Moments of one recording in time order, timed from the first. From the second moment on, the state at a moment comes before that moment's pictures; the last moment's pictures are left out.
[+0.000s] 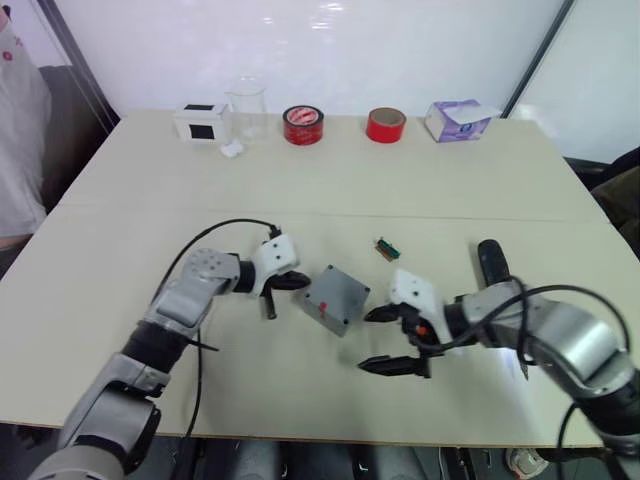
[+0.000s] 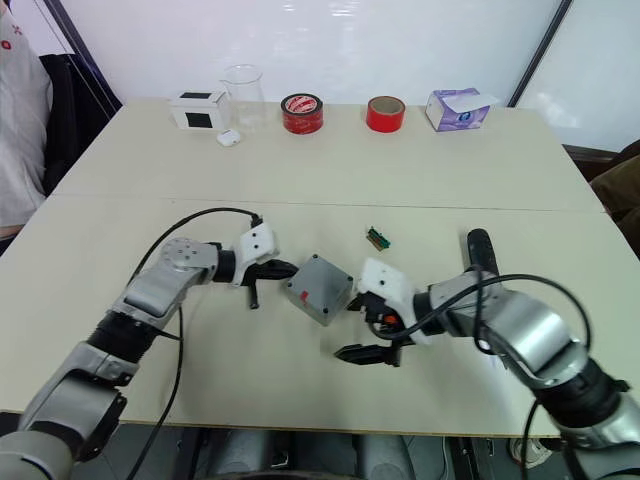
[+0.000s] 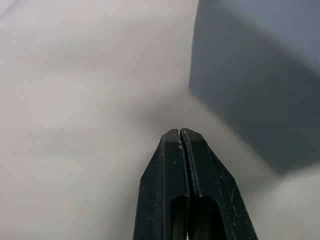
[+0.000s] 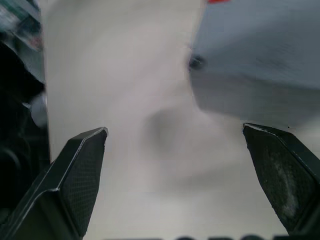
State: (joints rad) left arm -0.57 0.57 -0.32 0.16 -0.11 0.33 -1.03; right arm -0.39 -0.95 0.20 -0.58 0.59 1.04 0.92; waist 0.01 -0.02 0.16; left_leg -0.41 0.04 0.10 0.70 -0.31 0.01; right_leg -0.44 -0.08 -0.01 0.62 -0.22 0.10
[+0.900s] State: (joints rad) left arm -0.36 0.55 -0.30 -0.16 -0.19 0.52 -0.94; right arm -0.47 -0.86 0.37 -0.40 0.35 0.80 1.12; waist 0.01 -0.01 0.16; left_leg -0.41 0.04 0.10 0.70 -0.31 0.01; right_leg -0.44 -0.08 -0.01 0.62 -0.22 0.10
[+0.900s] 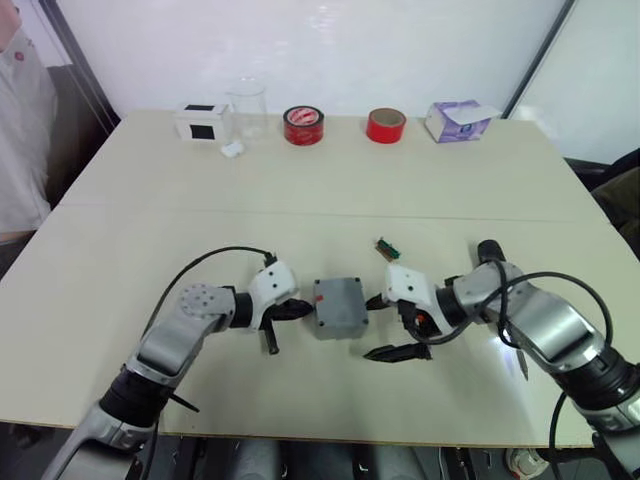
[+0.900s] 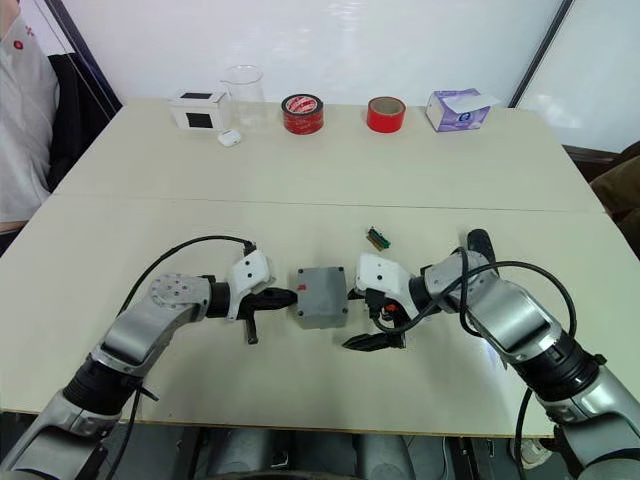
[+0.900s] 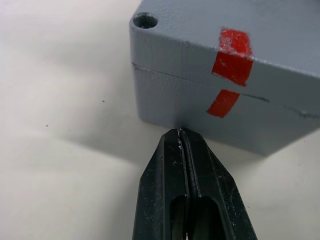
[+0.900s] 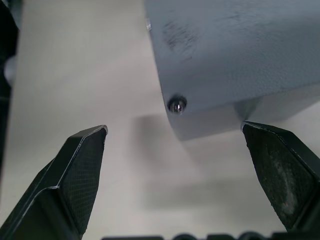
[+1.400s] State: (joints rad) left arm -0.40 0.57 -0.29 -0.13 -0.21 0.51 -1.01; right arm -0.40 -0.88 0.25 -0.47 0.40 0.87 1.03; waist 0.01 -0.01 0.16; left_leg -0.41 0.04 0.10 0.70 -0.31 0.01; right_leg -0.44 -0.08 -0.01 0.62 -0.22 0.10
